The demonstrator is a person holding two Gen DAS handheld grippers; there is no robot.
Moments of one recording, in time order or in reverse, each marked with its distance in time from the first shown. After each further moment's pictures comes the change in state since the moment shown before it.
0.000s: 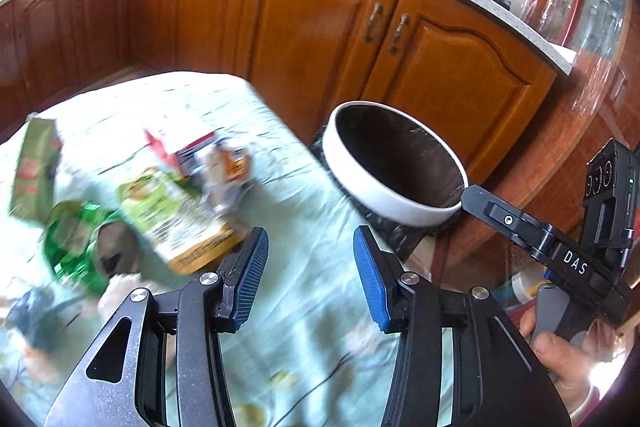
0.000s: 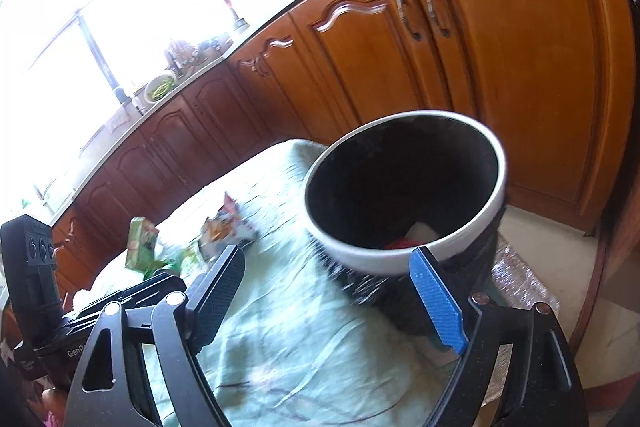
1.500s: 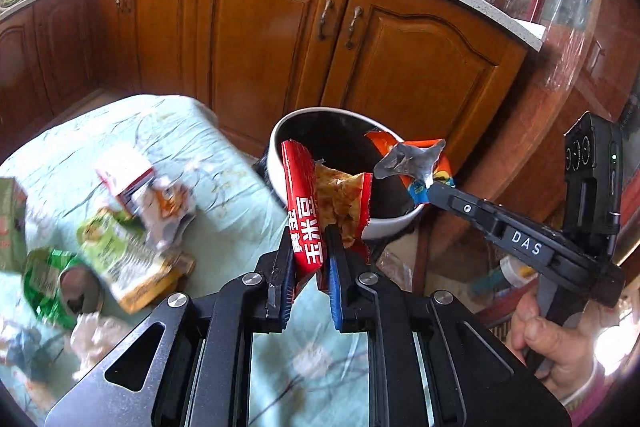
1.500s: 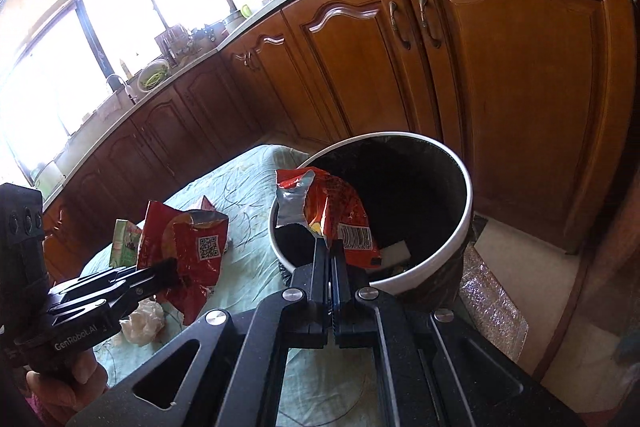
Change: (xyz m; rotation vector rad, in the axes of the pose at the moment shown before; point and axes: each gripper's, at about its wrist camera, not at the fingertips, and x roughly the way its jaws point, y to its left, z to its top) left arm 0.021 -0.055 0.035 0.118 0.022 -0.085; right arm -0.005 -0.038 0.041 -0.042 0.026 -0.069
